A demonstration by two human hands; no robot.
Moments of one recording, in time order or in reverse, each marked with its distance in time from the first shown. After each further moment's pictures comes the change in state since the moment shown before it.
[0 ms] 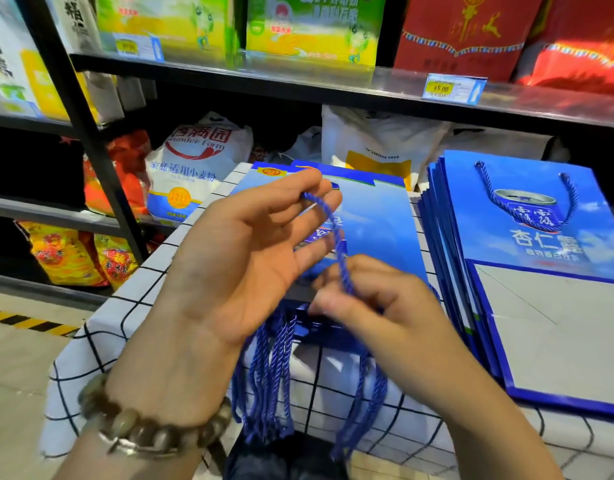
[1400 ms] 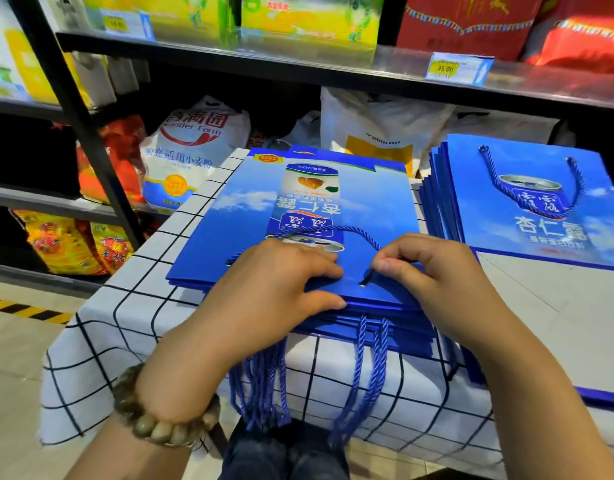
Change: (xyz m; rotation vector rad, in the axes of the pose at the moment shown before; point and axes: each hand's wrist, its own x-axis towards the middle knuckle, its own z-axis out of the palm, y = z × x) left_hand 0.016 -0.042 -0.035 1.676 -0.272 0.391; right_hand 0.017 0.043 -0.045 -0.402 0.076 0.019
